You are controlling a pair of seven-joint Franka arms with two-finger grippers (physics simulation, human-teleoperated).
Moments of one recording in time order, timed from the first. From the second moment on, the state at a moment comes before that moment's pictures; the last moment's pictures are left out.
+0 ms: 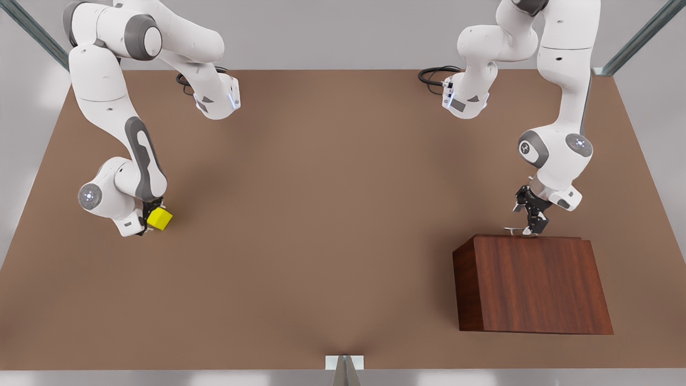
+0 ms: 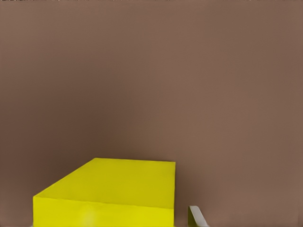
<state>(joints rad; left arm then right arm) -0.07 0.13 0.15 -2.39 -0.32 2.82 -1.20 -0.09 0.46 -0.18 -2.14 0.10 2.46 -1.50</state>
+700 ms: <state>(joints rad) -0.07 0.03 0.15 -2.46 -0.34 2.71 -1.22 0.09 0.30 -0.03 -2.15 0.10 2.37 -1.17</state>
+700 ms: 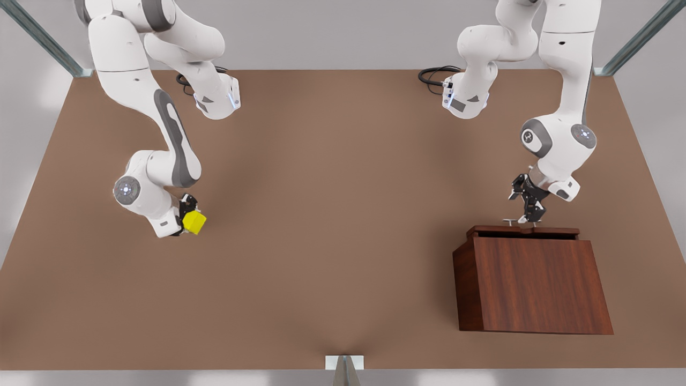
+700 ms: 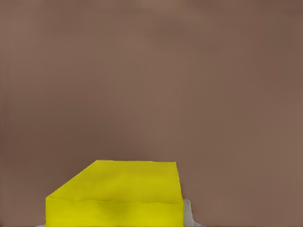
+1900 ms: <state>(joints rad) -0.07 -0.26 0.21 -2.64 -0.33 2.56 -1.22 0.28 0.23 -0.12 -1.63 0.18 1.87 0.00</state>
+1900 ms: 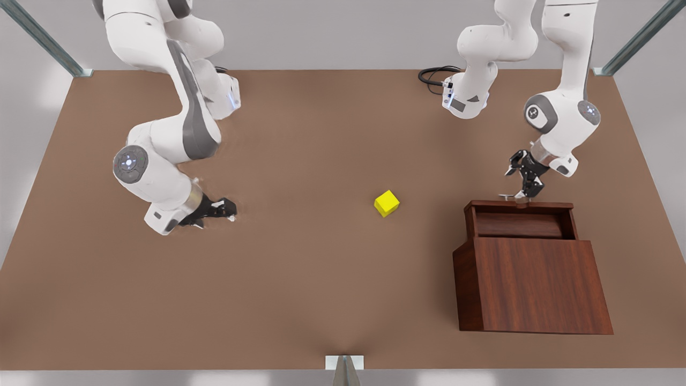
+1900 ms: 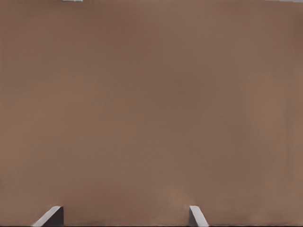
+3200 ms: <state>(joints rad) -0.58 0.41 -0.12 -1.96 0.17 2.33 0.05 -0.10 0.24 -0.02 -1.45 0.04 1.72 -0.11</state>
